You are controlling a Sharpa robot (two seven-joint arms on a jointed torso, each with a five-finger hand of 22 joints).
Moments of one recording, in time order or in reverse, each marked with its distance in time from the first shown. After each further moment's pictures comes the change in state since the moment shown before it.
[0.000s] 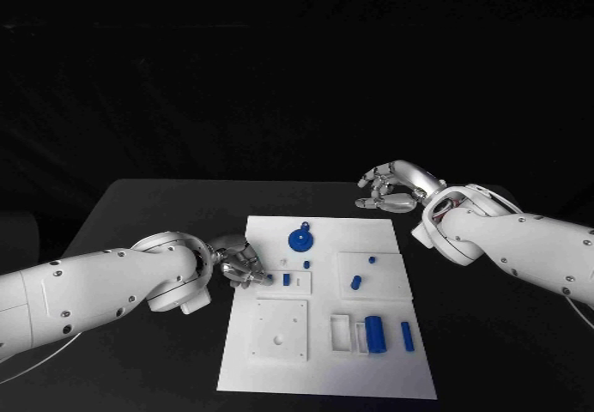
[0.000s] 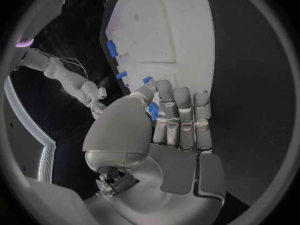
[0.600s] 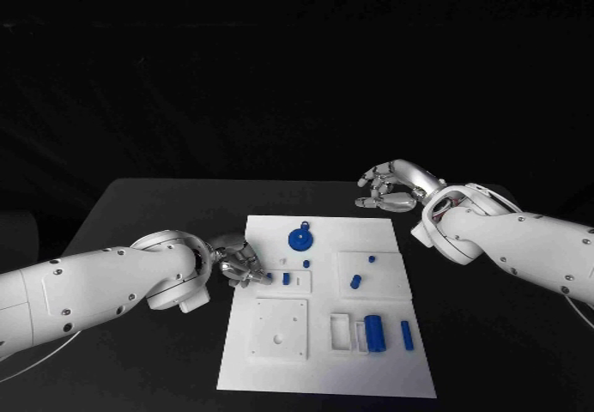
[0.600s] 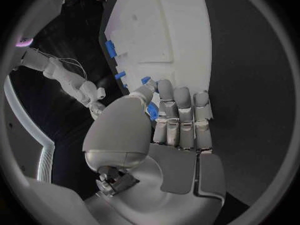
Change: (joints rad) left arm 0.000 0.004 0.001 -0.012 0.000 0.014 -0.004; left_hand -0.004 0.015 0.004 0.009 -0.008 -0.026 0.007 -0.035 -0.011 0.006 -0.001 -0.010 0.005 0.003 -0.003 0.000 0.002 0.001 0.000 0.000 -0.004 0.007; right arm 0.000 0.000 0.000 -0.001 0.000 0.000 0.000; right_hand 0.000 0.000 0.000 0.000 0.000 0.001 -0.001 0.000 0.000 0.000 0.000 0.000 -0.002 0.000 0.000 0.000 0.001 0.000 0.000 0.000 0.000 0.001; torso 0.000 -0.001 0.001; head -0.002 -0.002
